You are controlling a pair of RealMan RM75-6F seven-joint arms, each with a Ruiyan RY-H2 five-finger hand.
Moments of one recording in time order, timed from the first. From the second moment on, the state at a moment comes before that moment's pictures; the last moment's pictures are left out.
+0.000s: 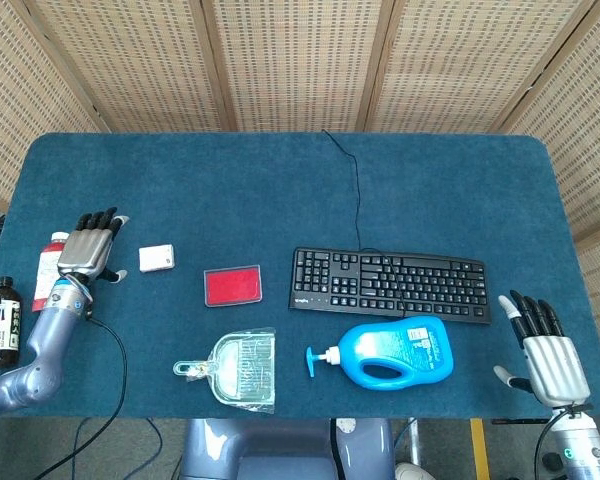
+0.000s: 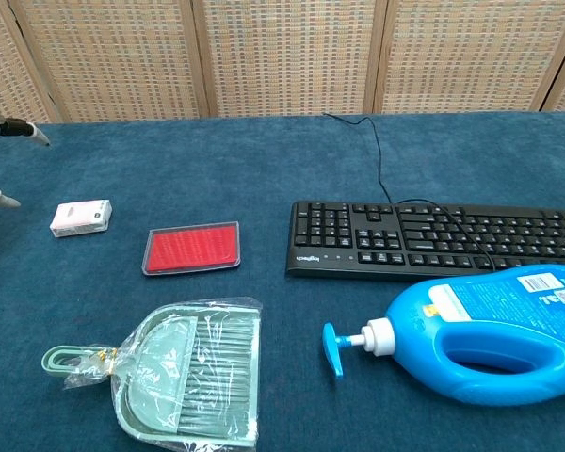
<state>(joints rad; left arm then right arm) -0.65 -1.34 -0.27 -1.37 0.76 0.81 0.51 0.10 -1.19 0.03 -1.57 -1.54 1.44 -0.09</state>
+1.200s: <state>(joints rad) -0.80 -1.60 -0.19 -1.05 0.57 0.74 0.54 0.11 -1.20 0.03 -1.55 -1.50 1.40 -0.09</state>
